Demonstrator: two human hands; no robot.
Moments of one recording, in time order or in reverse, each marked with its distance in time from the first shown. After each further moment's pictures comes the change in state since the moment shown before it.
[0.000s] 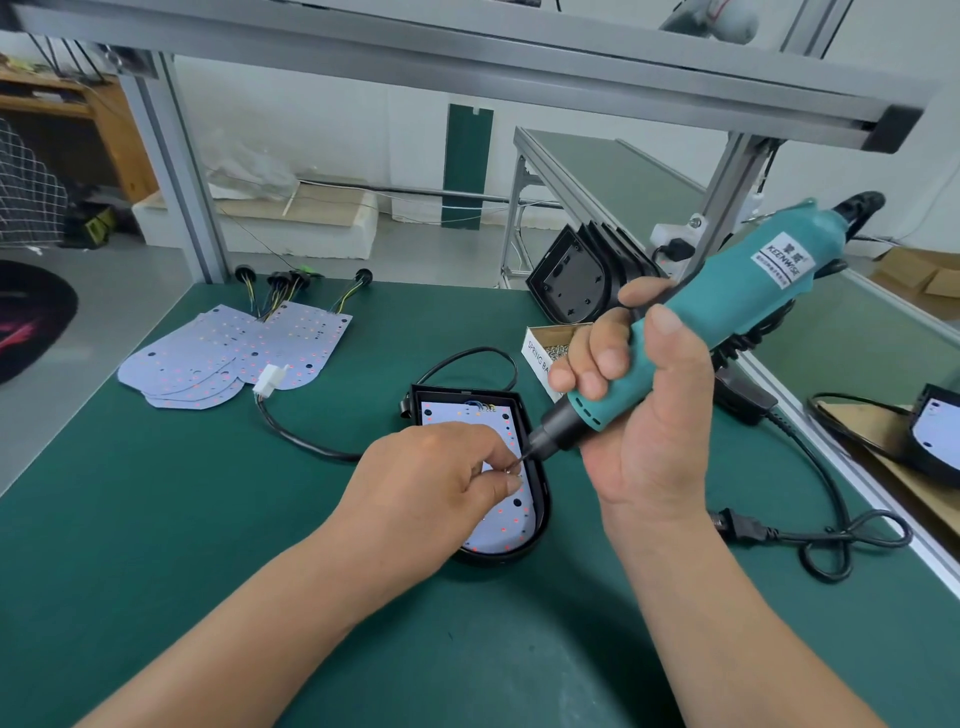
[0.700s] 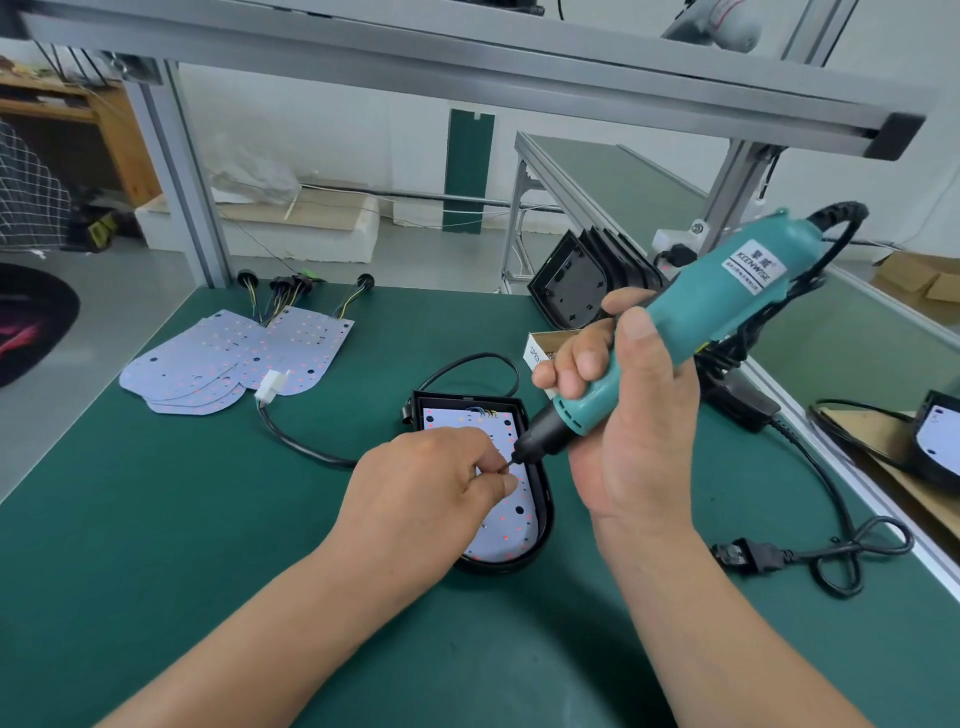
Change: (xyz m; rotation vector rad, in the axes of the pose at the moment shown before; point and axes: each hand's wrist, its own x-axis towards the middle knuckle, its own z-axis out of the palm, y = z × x) left_hand 0.000 0.000 0.004 0.015 0.089 -0.099; right_hand -0.004 0.010 0.006 -0.124 0.103 -0.030
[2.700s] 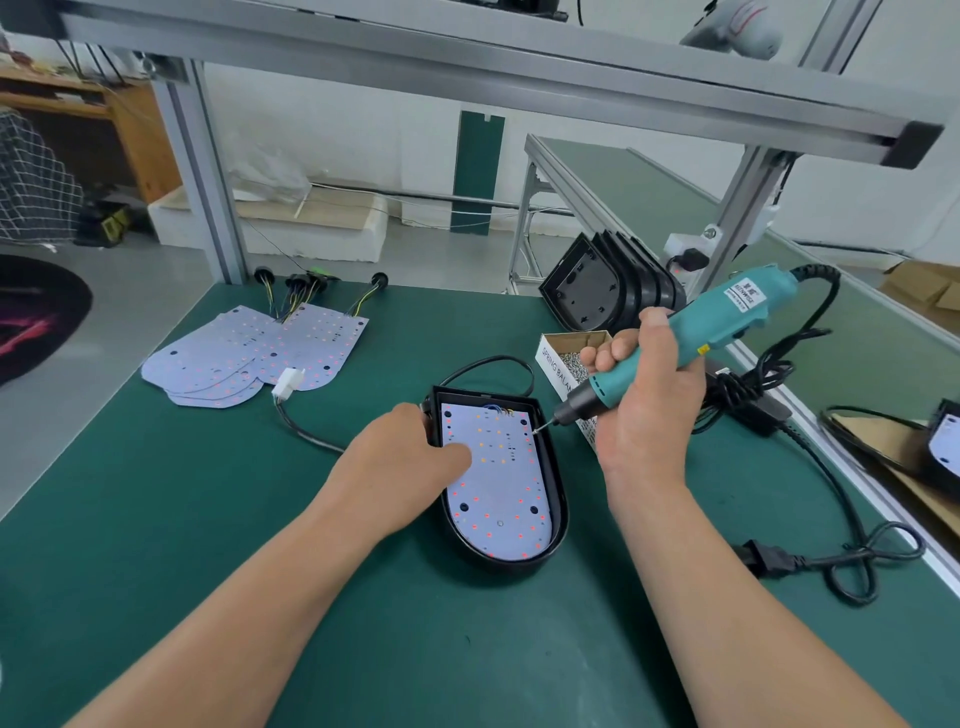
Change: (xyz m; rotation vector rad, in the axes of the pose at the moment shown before) left_hand 0.033 -0.045 -0.004 -0.119 -0.007 -0.347; right_hand 0.042 0.039 -0.047 -0.116 0.404 -0.002
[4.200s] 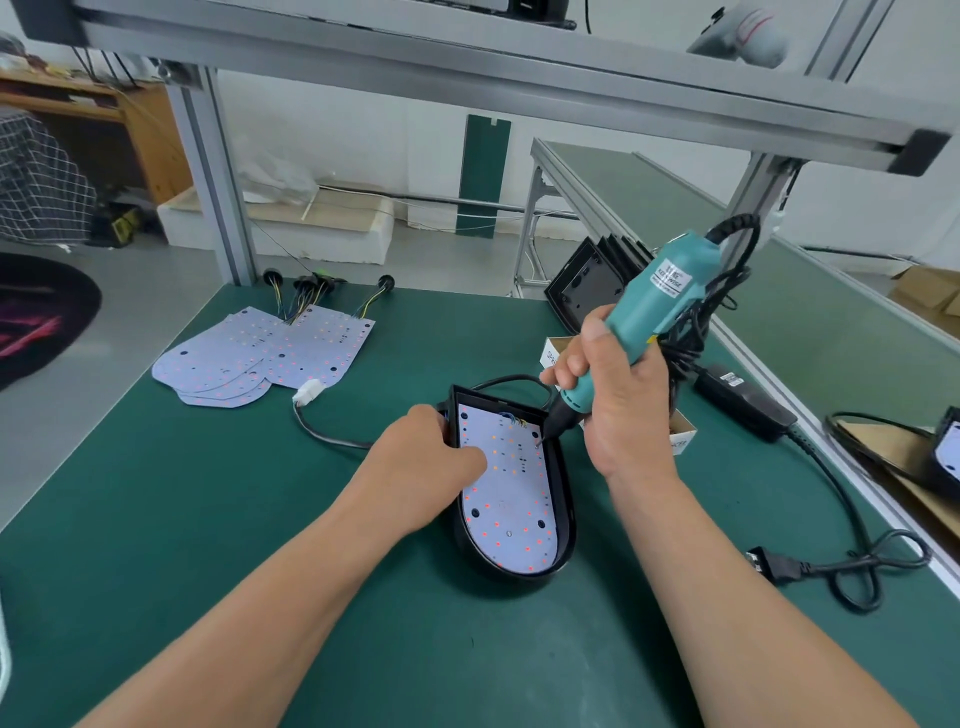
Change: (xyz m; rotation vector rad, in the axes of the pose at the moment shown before) left_hand 0.006 0.001 0.013 -0.150 -0.011 0.000; right_hand -0.005 0.008 0.008 -0.201 -0.383 0.012
